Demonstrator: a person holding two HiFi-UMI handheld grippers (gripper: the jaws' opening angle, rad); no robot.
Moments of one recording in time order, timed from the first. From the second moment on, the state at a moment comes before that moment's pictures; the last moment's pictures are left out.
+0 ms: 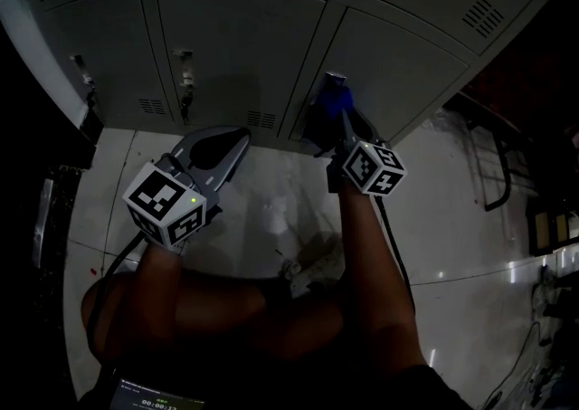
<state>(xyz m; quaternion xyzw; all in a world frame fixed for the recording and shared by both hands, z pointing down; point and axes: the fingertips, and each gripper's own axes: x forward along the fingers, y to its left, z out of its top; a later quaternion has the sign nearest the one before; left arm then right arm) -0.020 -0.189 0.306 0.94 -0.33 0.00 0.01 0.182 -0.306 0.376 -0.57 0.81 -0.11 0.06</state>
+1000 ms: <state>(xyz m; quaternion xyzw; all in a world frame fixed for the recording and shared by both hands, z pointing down) -0.021 -0.188 0.308 0.95 -0.33 0.00 0.01 0.324 -0.287 0.375 -0.70 0.70 -0.12 0.05</state>
